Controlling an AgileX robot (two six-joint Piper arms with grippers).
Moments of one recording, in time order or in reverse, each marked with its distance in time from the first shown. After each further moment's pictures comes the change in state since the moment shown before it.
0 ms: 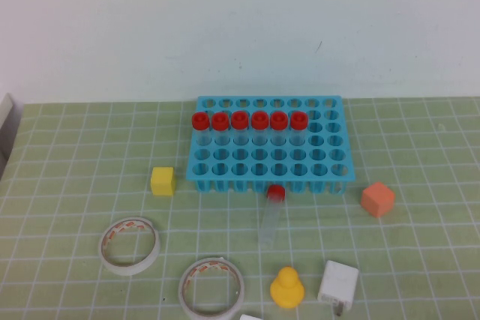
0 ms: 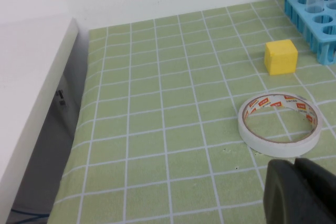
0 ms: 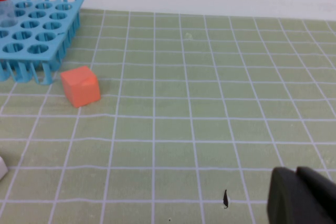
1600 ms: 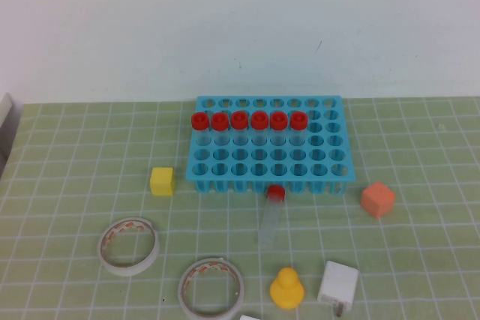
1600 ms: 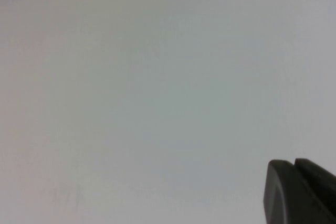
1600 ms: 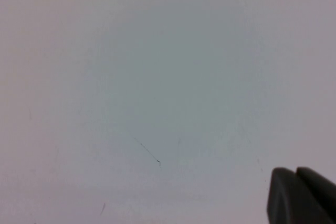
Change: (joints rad) right arm 0.000 0.000 -0.002 -0.022 -0.716 0.041; left arm 0.000 0.000 -0.174 0.004 -0.839 0.026
